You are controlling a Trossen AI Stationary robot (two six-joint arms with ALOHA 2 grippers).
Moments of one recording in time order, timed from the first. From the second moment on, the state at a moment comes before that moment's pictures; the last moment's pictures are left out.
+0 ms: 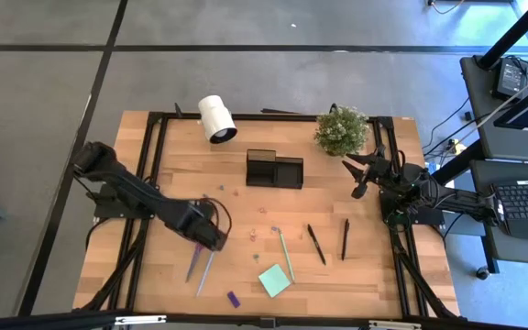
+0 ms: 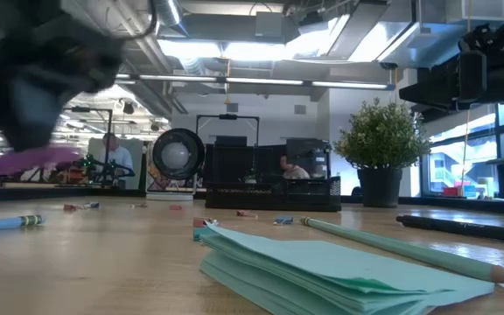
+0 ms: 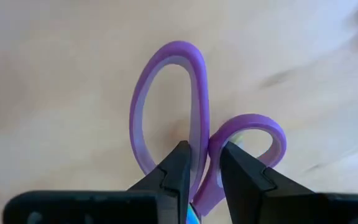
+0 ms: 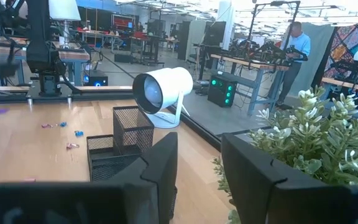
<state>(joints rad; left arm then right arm) -0.46 1.51 0.94 -0.82 -0.12 -1.66 -0.18 0.01 0.02 0.05 0.33 -0.14</state>
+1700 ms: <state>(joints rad) 0.23 1.57 0.95 0.30 -0.36 -0.30 -0.18 0.01 0.02 0.05 0.33 -0.14</state>
